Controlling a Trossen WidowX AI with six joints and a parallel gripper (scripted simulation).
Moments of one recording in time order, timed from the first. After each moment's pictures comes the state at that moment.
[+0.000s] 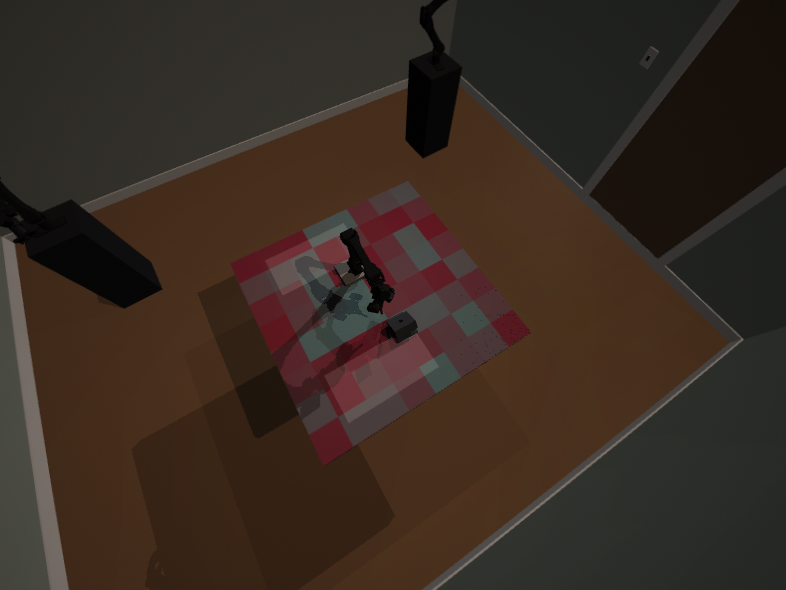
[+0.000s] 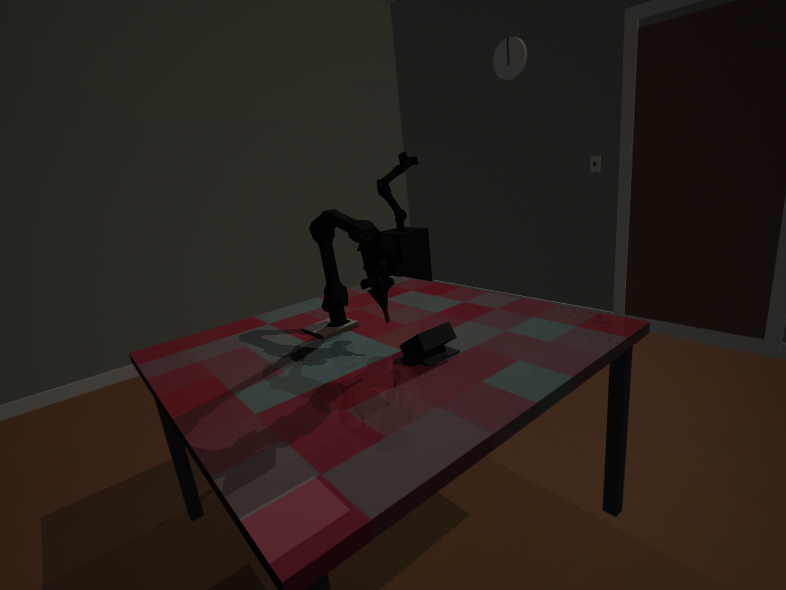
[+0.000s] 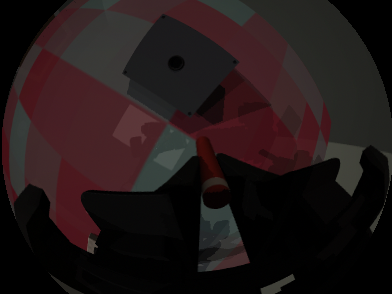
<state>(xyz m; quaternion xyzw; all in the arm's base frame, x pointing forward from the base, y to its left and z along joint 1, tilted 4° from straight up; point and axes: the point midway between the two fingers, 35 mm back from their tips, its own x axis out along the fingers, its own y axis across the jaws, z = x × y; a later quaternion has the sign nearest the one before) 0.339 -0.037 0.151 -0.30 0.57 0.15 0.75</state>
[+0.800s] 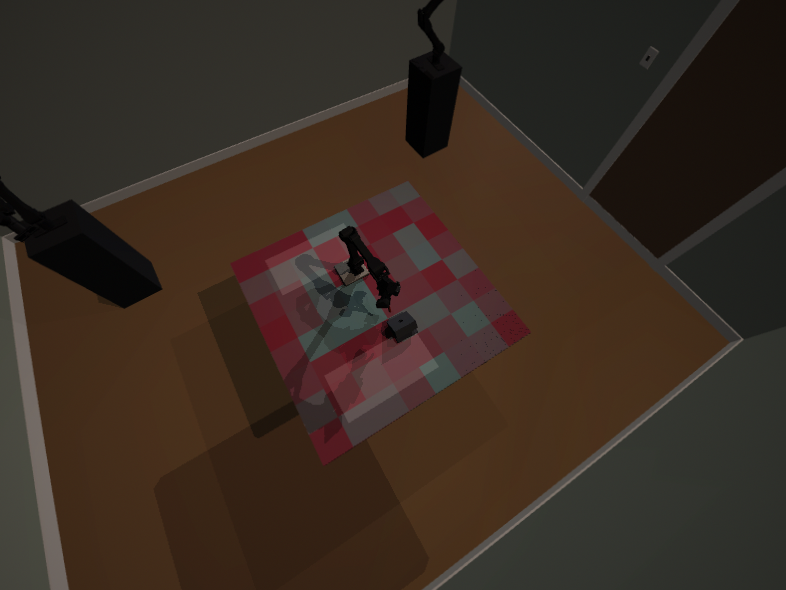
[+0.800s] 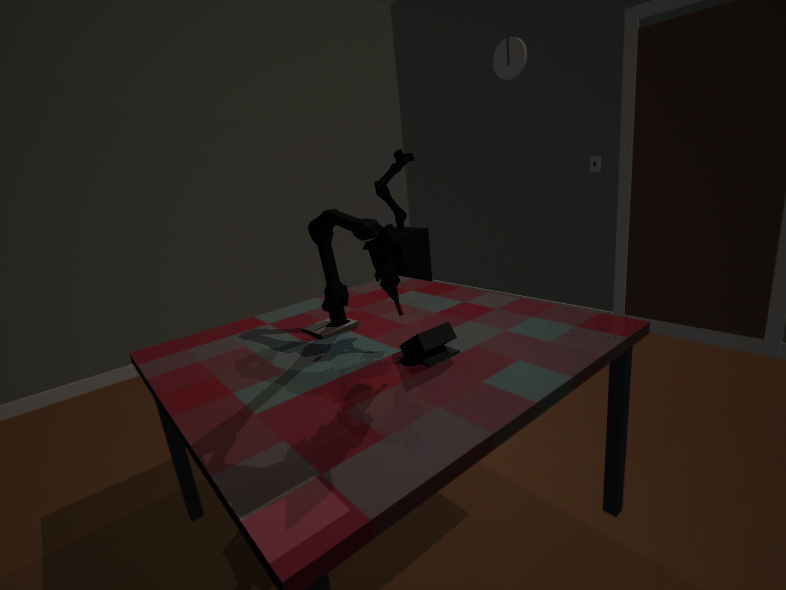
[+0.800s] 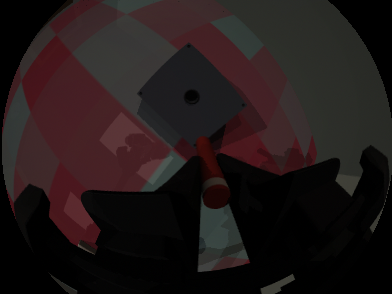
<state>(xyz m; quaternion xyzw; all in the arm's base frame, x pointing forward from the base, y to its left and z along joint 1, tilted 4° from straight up) 0.351 0.002 0.161 -0.38 0.50 0.18 0.76</state>
